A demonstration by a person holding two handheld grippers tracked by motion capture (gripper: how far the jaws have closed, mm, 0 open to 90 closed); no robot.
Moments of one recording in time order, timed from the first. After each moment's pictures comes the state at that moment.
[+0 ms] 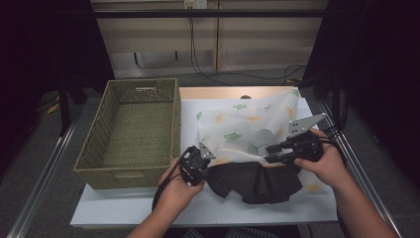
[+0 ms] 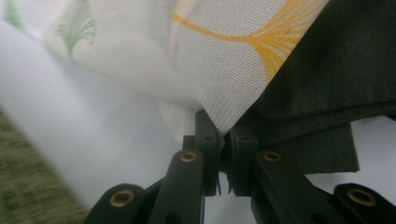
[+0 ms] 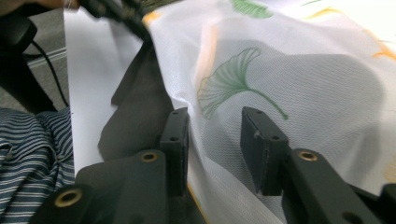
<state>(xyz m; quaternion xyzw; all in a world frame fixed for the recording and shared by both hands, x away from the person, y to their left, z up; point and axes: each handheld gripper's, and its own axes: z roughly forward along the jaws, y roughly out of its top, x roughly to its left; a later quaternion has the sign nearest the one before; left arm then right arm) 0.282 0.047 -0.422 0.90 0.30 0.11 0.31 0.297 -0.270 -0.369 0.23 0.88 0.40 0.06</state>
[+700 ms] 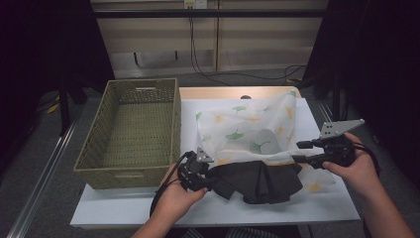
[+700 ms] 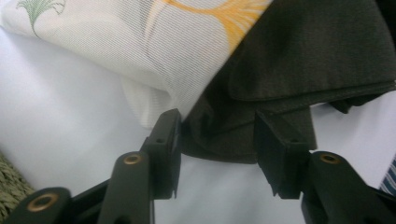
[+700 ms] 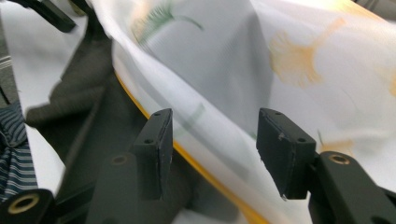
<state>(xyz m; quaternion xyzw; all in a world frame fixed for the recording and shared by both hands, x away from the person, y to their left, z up) 0.269 0.058 -0.417 0.89 0.31 0.07 0.33 0.276 -0.342 -0.373 0.30 0.86 0.39 0.13</state>
